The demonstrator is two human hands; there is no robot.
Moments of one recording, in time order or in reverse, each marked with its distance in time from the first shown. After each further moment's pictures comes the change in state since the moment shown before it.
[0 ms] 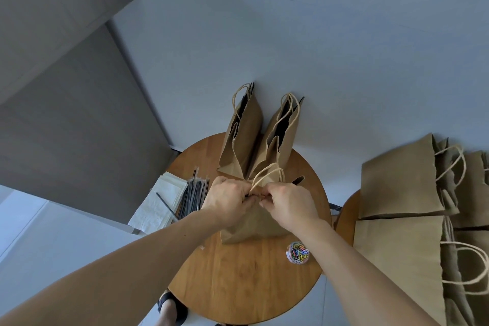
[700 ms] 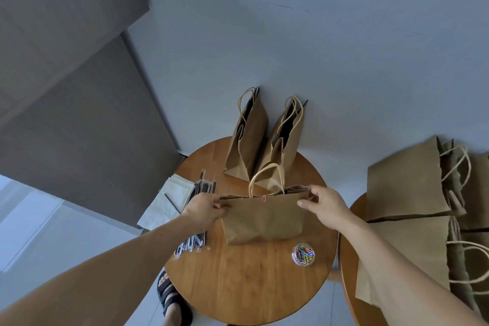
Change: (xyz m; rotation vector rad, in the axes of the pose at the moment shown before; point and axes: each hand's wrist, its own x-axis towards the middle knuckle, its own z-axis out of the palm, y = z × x) left_hand -0.039 -0.063 0.006 -0.450 -0.153 -0.487; right_hand -0.018 0.089 0.010 0.444 -0.260 0.381
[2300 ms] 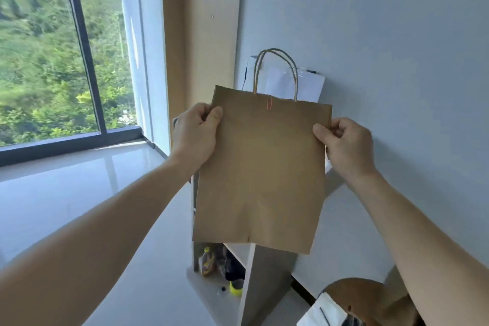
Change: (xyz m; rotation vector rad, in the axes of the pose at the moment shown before) left_hand -0.448 -0.069 -0.484 -0.454 1.350 0.484; right_hand -0.207 -0.665 0.079 0.502 0.444 -0.903
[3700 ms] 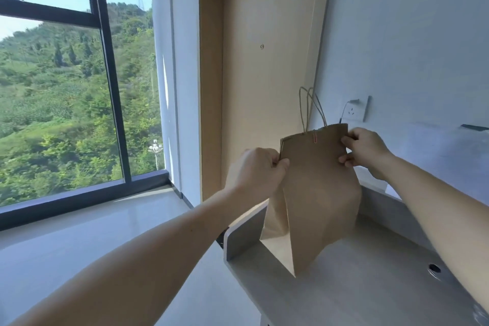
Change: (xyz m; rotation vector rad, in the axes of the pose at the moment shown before) left_hand 0.472 -0.248 0.033 0.523 -0.303 0.204; right_hand 0.467 0.142 0.435 -0.084 -0.228 0.220
